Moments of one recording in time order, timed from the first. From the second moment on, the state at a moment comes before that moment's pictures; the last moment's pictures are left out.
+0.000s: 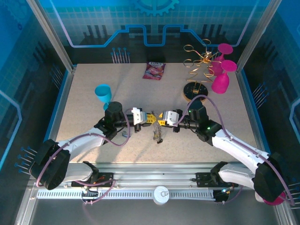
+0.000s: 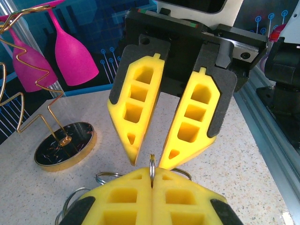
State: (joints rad) left arm -0.53 1.28 0.58 0.52 0.82 0.38; right arm 0.59 1.11 0.68 0.02 -0.55 -0.69
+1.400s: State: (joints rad) left arm -0.53 1.28 0.58 0.50 0.82 0.39; right arm 0.60 1.14 0.67 0.07 -0.61 -0.65
